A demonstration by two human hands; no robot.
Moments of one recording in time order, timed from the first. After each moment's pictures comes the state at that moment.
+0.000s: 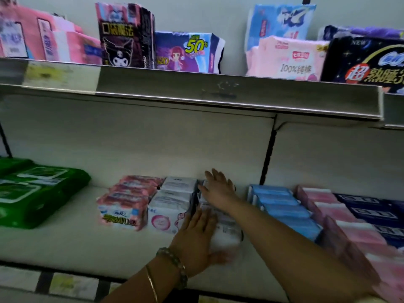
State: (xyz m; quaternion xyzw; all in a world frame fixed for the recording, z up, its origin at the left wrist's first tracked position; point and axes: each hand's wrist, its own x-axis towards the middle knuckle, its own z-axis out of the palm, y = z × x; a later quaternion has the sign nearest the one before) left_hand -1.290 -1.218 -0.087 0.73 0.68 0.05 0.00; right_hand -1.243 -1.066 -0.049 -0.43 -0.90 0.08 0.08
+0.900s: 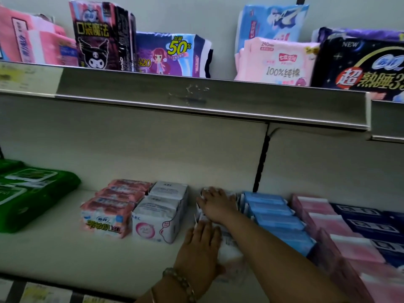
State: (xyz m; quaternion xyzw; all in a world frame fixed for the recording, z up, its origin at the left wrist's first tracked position) left_hand -1.244 -1.192 -0.084 0.68 0.72 0.05 -0.11; right_hand -1.223 -1.032 -0.076 -0.44 -0.90 0.08 0.00
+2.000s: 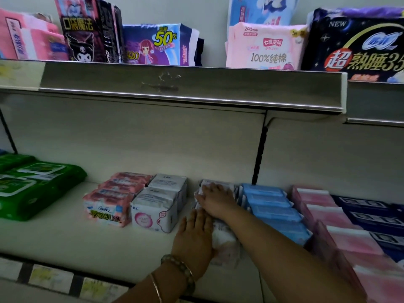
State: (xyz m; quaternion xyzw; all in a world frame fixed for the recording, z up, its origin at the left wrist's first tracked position) left_hand -1.228 -1.187 -0.089 0.62 0.78 0.05 -0.03; right_hand -1.209 -1.038 -0.078 -0.40 -0.91 0.09 0.01
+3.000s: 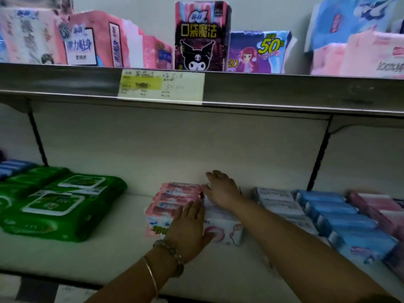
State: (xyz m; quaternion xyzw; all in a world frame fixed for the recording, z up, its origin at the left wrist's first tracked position) left_hand -1.431 -1.238 -0.087 0.66 0.75 0.09 -0.05; right_hand -1.364 -1.097 -0.044 -0.39 -0.91 0.06 0.10
